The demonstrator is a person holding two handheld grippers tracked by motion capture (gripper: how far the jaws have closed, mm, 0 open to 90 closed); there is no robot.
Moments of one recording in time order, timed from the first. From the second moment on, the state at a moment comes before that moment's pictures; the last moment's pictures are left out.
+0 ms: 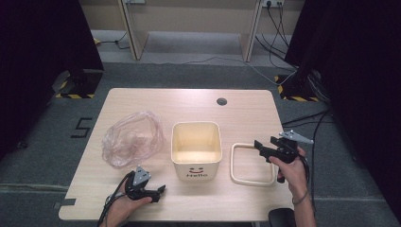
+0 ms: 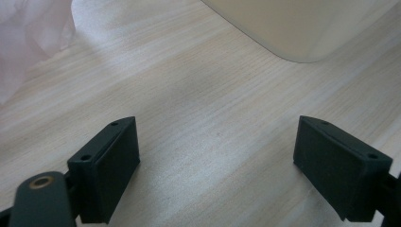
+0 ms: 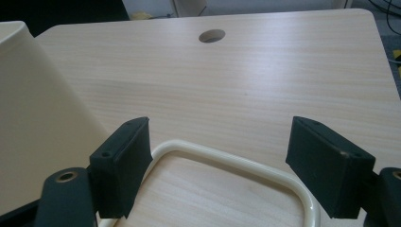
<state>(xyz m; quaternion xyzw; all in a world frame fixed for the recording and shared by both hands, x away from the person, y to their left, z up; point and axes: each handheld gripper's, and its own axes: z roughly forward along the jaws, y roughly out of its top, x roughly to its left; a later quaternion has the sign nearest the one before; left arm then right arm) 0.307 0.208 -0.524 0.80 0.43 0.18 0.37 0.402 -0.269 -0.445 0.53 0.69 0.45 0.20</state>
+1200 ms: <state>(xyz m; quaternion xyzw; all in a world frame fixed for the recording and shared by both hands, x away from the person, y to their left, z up) 0.306 0.208 -0.524 0.80 0.43 0.18 0.37 0.412 -0.302 -0.487 0.55 0.71 0.37 0.23</state>
